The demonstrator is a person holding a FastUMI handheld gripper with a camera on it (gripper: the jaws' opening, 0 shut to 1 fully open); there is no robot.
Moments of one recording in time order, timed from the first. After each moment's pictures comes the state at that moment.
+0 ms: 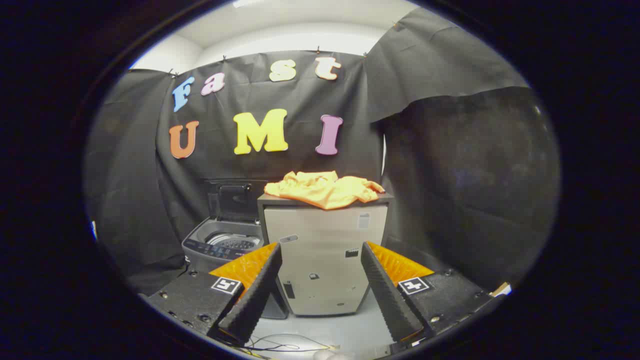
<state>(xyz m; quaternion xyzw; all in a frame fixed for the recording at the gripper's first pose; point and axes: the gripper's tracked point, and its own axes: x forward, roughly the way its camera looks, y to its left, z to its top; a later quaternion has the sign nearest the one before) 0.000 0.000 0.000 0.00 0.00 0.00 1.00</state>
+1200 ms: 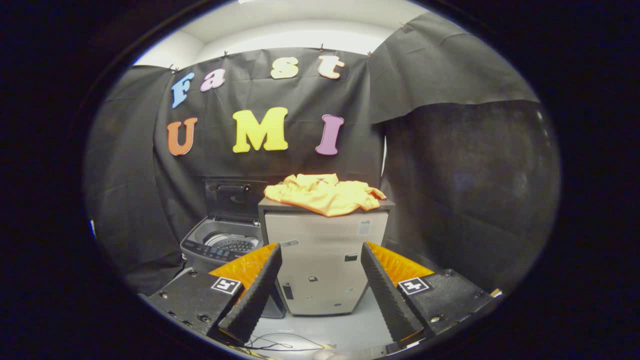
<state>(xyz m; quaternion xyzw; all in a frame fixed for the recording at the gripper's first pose) 0.007 0.013 0.047 0.00 0.02 -0.01 1.00</state>
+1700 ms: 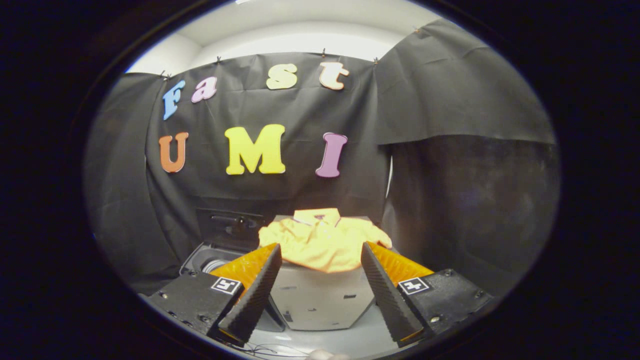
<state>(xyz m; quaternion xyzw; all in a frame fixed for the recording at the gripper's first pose) 0.099 0.023 0.194 -0.01 0.00 0.00 1.00</state>
